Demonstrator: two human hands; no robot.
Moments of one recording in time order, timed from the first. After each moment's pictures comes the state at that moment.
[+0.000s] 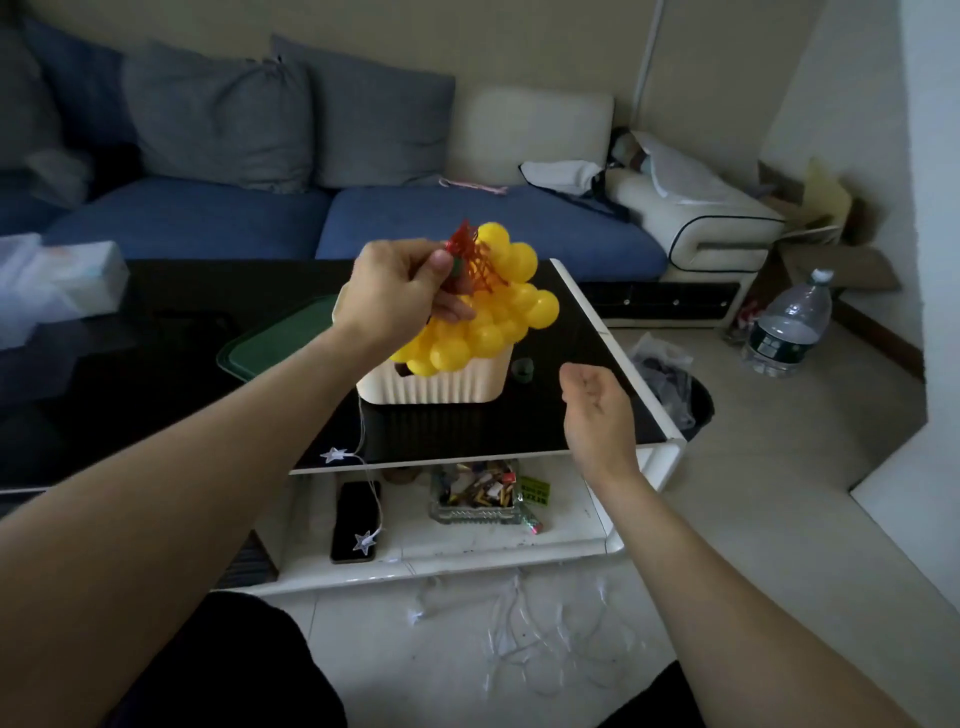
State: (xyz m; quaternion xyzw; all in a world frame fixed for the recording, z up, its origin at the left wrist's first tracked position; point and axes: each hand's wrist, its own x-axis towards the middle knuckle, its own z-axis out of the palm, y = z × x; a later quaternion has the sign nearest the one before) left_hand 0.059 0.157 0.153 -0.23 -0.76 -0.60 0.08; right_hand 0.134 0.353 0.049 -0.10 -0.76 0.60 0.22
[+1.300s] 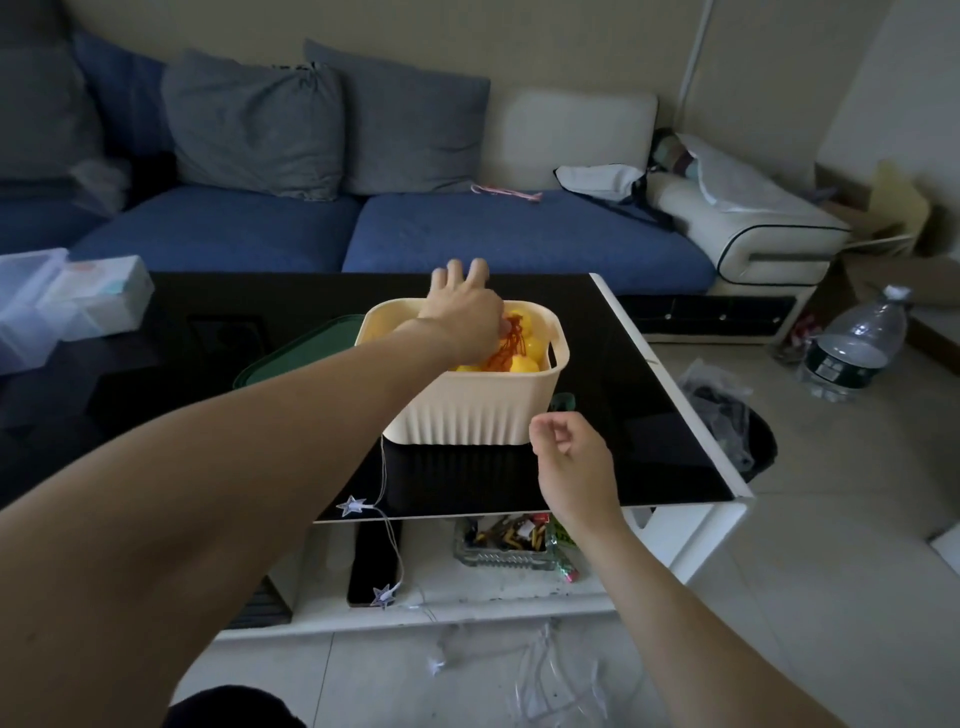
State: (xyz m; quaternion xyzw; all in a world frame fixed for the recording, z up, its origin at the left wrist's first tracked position) left_hand -0.070 0.199 0.124 -0.20 -0.97 0.01 0.10; right_hand 0.069 0.318 0.014 -0.09 -0.82 0.54 0.16
